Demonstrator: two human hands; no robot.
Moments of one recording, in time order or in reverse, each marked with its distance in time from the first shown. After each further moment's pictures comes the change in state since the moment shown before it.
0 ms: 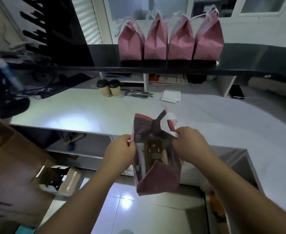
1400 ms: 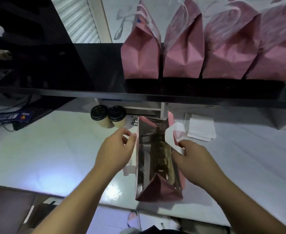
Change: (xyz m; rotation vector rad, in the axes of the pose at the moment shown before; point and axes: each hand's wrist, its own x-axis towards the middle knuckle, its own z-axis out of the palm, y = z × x) left_hand 0.406 -0.043 -0.038 -0.033 0.041 0.012; right_hand 0.345 -0.112 0.052 0.131 -0.103 0.016
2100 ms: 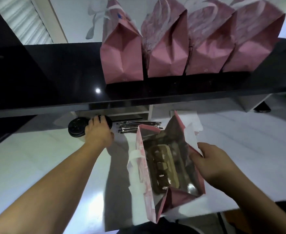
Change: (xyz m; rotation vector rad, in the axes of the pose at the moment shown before) left_hand 0.195 -0.086 0.043 0.564 -0.228 0.106; right_hand -0.005 -0.023 0.004 0.105 0.111 0.315
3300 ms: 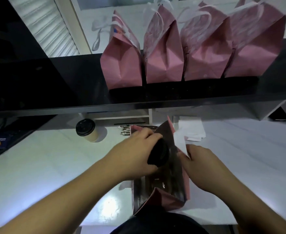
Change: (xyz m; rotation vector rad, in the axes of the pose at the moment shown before) left_hand -0.168 0.124 -0.094 -0.058 -0.011 0.681; right_hand 0.006 0.013 -0.029 -0.171 -0.105 -0.238
